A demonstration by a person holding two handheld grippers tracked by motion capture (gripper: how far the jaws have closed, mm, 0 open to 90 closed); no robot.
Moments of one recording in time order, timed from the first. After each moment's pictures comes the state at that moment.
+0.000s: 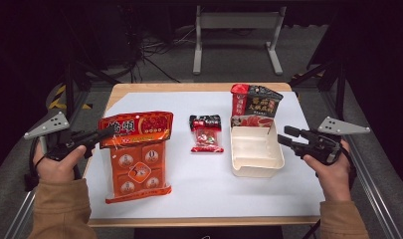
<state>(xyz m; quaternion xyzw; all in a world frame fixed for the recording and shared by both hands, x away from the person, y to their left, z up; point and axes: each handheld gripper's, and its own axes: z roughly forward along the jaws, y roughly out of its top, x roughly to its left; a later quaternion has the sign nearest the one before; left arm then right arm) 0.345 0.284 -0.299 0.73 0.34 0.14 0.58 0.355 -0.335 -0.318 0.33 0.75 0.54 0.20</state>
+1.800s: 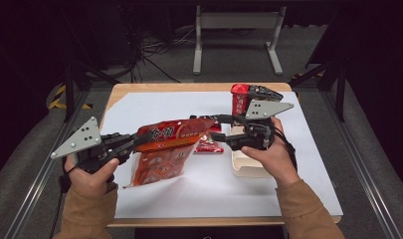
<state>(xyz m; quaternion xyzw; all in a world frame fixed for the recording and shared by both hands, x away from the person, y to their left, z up) 0.312 0.195 -0.270 0.73 0.18 0.16 0.64 0.382 -0.178 -0.279 0.16 0.80 0.56 0.13</state>
